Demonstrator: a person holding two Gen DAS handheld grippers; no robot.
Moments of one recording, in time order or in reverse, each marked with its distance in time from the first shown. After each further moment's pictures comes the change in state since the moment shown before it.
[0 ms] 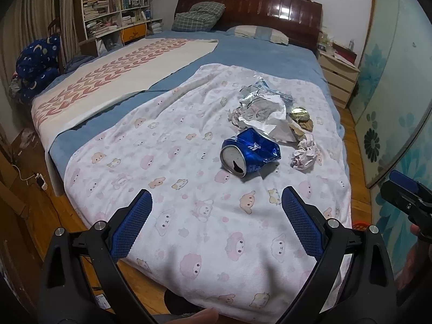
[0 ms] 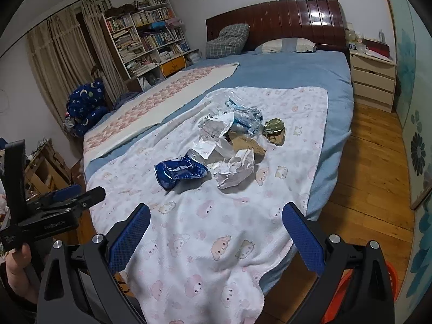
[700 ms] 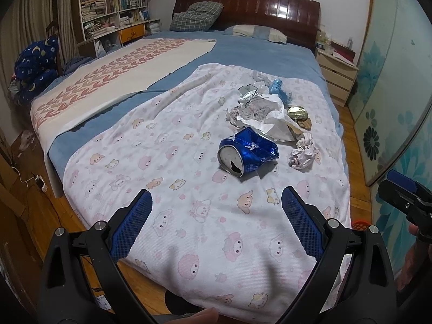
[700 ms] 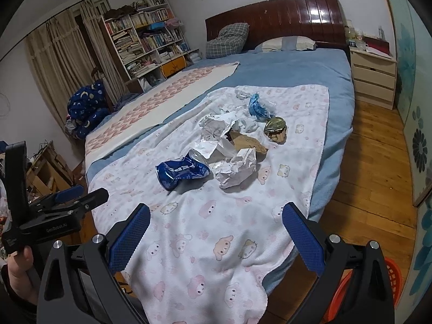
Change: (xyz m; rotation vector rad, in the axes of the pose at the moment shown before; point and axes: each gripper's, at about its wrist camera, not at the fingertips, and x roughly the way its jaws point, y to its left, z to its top) left arm 0.001 -0.005 0.001 0.012 0.004 0.002; right arm 0.005 0.001 -0.002 0.012 0.002 0.005
